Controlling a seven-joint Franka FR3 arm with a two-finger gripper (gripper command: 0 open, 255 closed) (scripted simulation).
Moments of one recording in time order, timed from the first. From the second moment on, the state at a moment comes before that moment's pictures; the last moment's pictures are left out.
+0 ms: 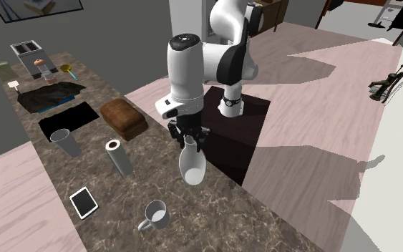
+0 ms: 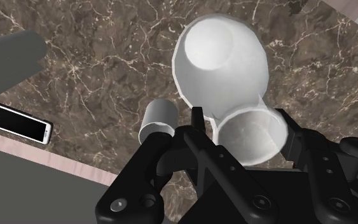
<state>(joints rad) 0.00 0.22 0.05 -1.58 0.03 1.89 -0.11</state>
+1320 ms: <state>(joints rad) 0.00 0.28 0.05 -1.23 0.02 1.60 -0.10</state>
